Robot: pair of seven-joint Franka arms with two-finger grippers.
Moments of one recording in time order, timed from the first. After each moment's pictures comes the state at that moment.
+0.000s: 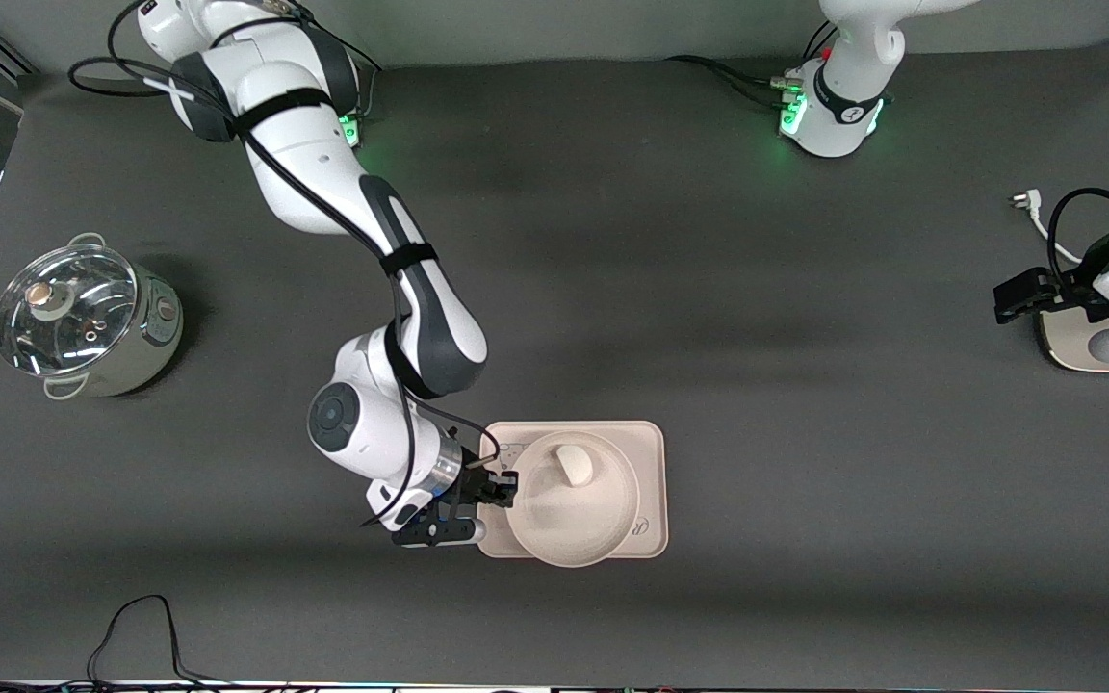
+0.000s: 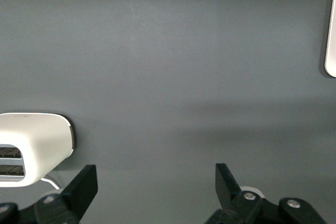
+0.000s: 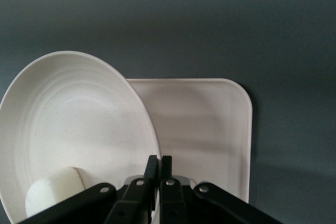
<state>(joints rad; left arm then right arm) 0.14 0.09 -0.17 -1.59 0.07 1.63 -0.01 0.62 1.06 -0.30 -1.02 0.70 2.28 0.13</state>
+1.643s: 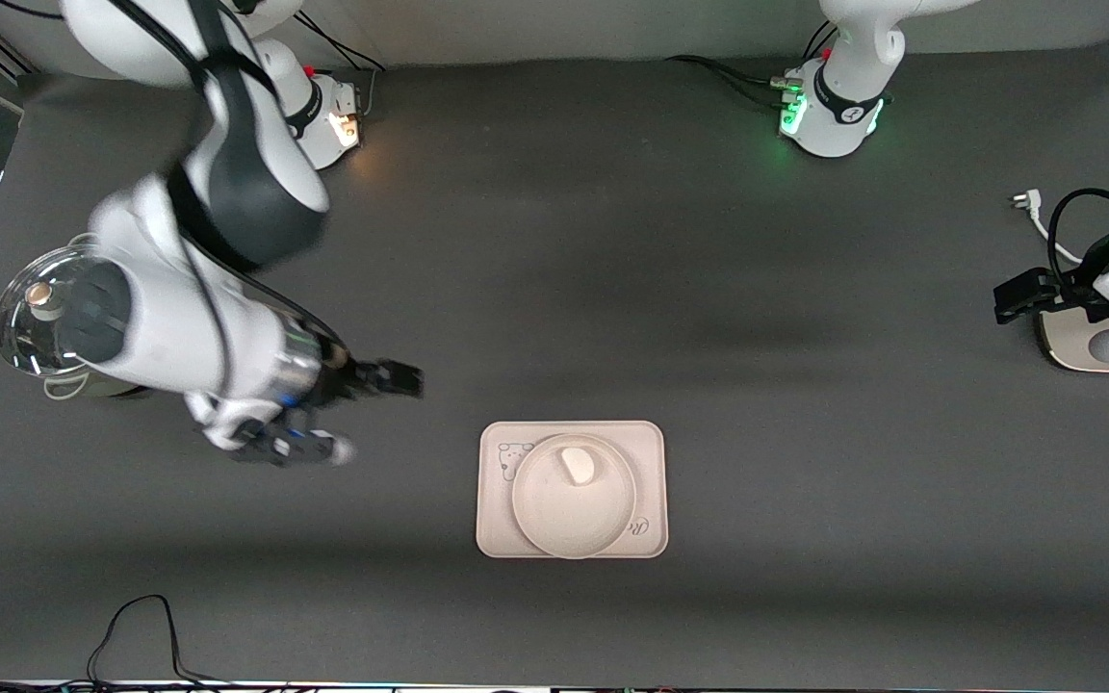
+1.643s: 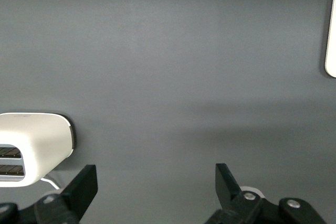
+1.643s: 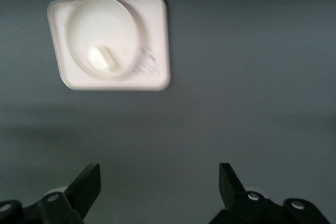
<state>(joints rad) 0.14 0.09 -0.16 -1.59 0.07 1.63 -0.01 0.49 0.45 -0.25 -1.17 0.33 1.51 0.32</state>
